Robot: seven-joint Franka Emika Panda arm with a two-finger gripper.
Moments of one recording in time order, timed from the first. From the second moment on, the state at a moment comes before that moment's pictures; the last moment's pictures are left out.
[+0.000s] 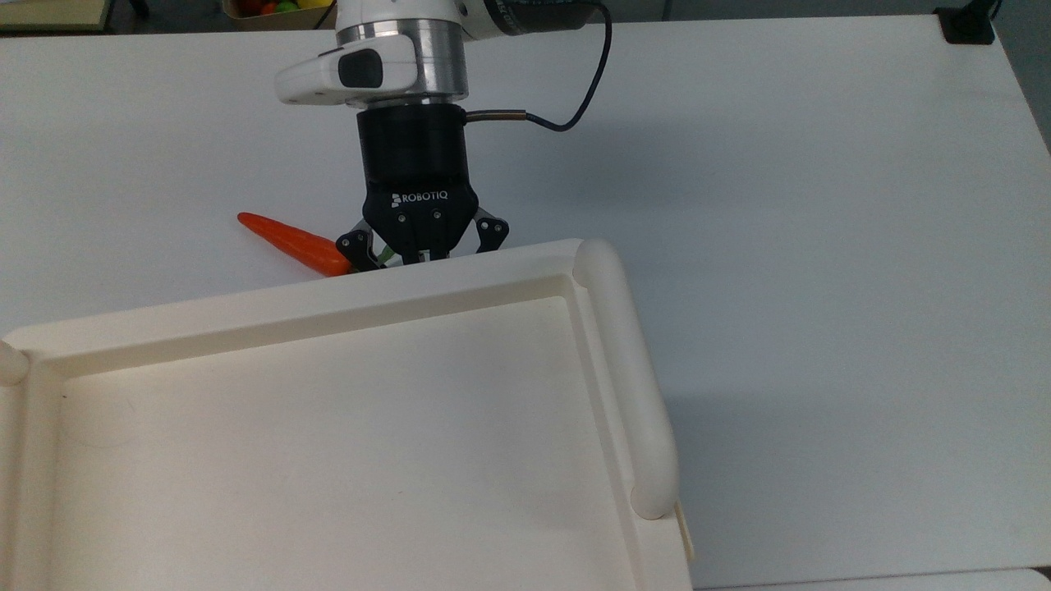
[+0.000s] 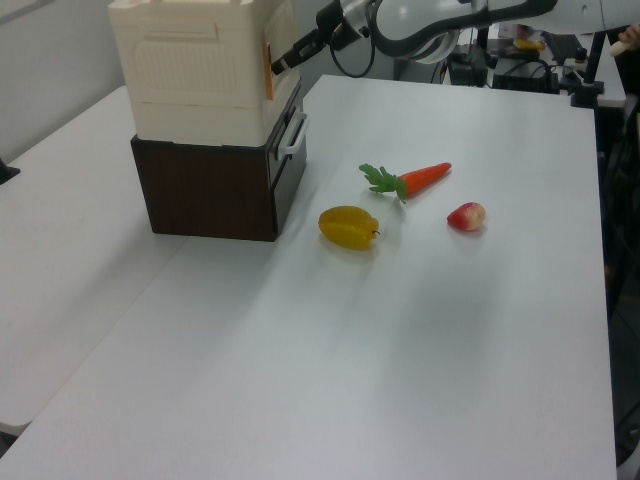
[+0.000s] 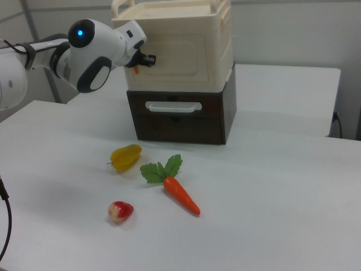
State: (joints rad) arm 0.38 0.49 -0.34 -1.41 0.59 2.83 -0.44
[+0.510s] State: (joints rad) arm 0.28 0.46 -0.33 -1.43 0.58 2.58 -0.44
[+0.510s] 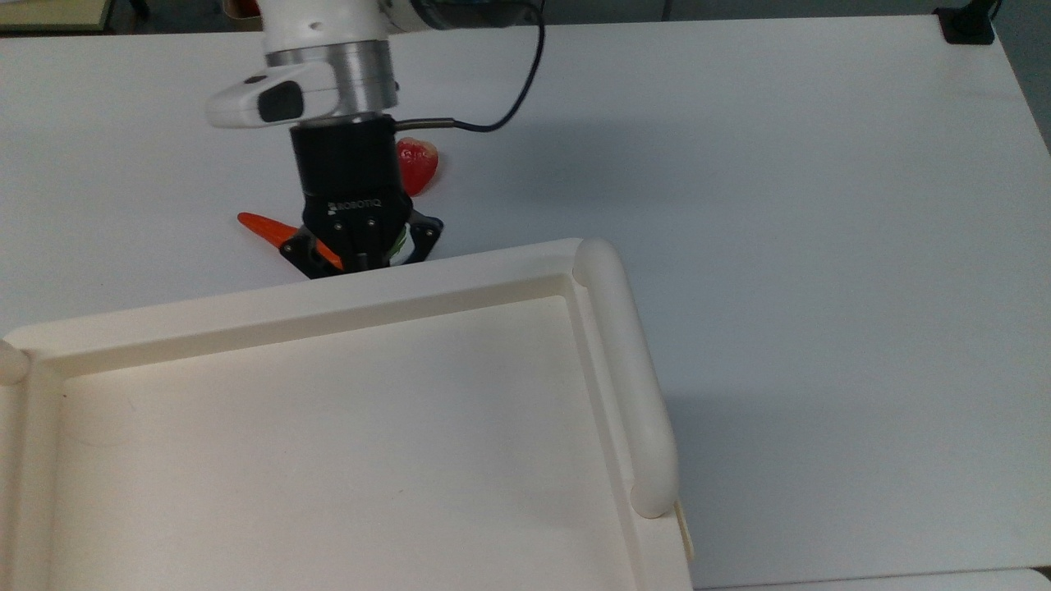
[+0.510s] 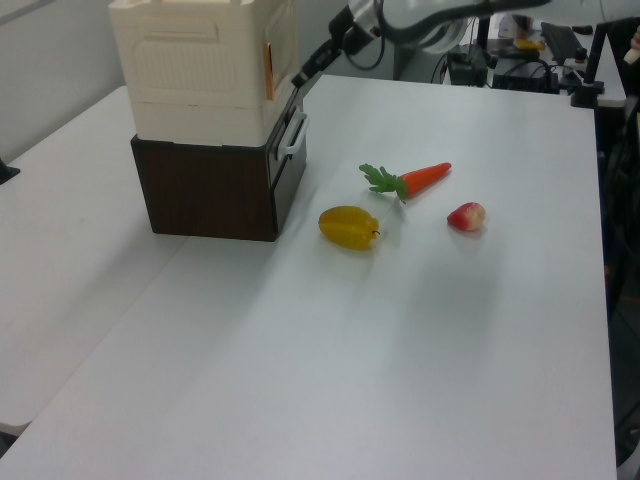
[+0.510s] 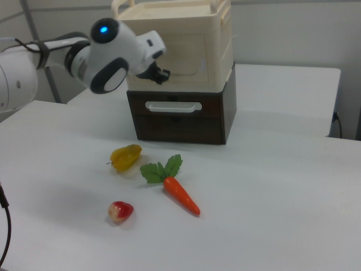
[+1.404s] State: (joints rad) arm 0.04 0.19 -0.08 -1.54 0.05 1.77 -0.02
